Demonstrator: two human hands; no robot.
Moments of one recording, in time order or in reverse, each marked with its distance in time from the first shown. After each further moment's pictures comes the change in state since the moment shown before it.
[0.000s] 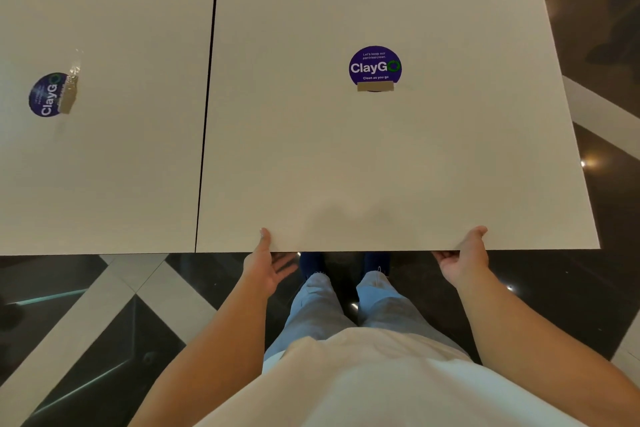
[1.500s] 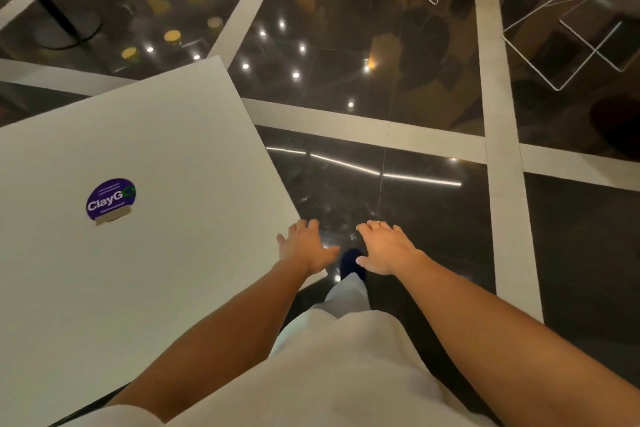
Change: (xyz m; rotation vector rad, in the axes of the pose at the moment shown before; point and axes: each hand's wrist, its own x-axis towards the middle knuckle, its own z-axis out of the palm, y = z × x) left_hand -0.171 -0.235 0.519 2.015 -0.278 1.086; right_hand 0.067 -0.350 -0.199 -2.042 -0.182 -0.941
